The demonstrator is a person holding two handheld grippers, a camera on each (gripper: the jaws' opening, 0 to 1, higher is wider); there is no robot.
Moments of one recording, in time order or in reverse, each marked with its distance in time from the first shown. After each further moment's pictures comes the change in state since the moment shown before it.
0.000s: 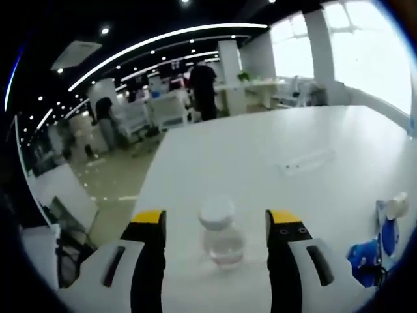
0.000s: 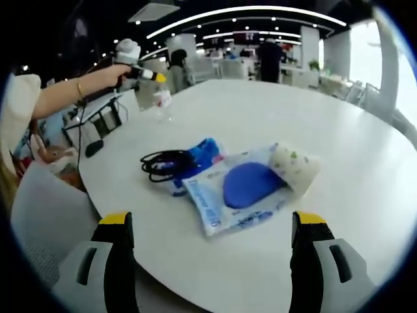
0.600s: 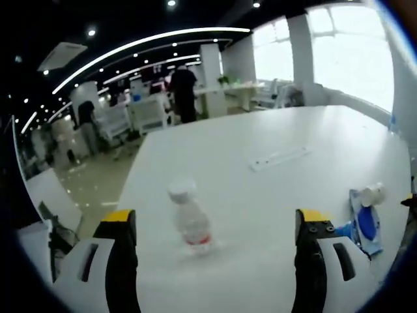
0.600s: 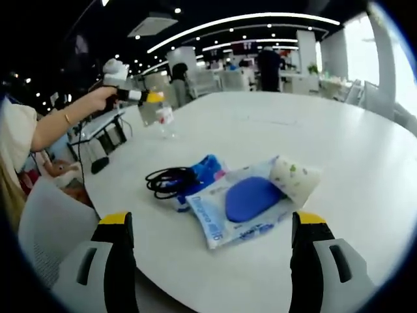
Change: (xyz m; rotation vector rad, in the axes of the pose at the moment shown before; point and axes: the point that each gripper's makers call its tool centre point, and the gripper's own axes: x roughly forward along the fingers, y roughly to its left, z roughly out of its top) left arm -0.042 -0.040 -0.017 0.008 -0.018 -0.176; right arm -0.008 -0.006 0.022 0.049 -0.091 0.025
